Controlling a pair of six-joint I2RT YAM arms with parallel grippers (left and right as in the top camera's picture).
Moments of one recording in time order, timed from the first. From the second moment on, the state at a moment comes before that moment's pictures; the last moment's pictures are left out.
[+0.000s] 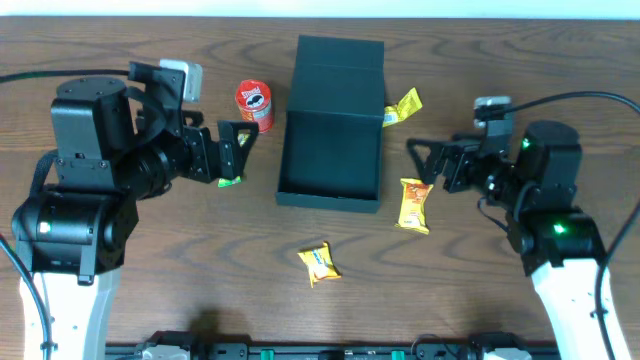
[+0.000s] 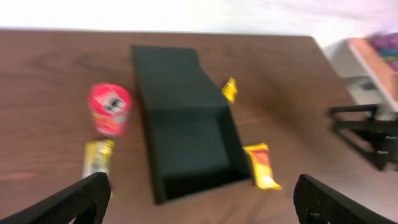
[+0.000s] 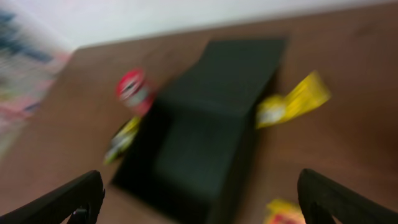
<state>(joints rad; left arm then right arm) -0.09 1.15 1.47 -0.98 0.50 -0.13 0.05 1.08 0.90 -0.44 -0.55 0.28</state>
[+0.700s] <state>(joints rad) -0.10 1.31 1.48 -1.29 0.12 -0.27 0.05 1.19 0.90 -0.67 -0.69 0.39</state>
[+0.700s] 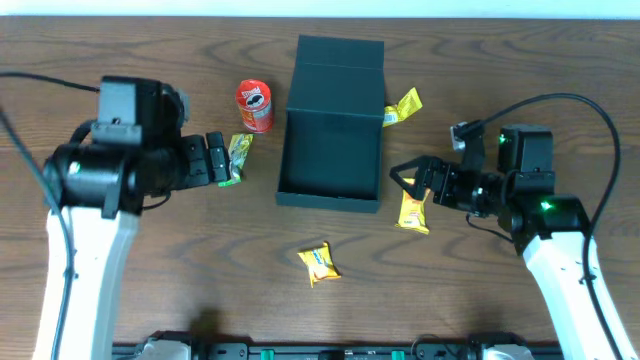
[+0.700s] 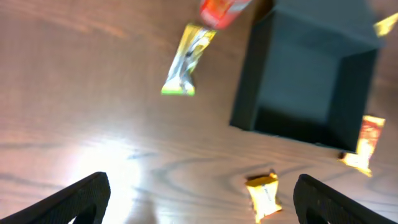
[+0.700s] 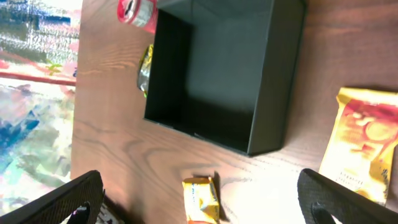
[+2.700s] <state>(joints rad) -0.21 1.81 1.52 -0.70 -0.05 -0.02 0.14 1.30 1.22 -1.15 0.11 0.44</state>
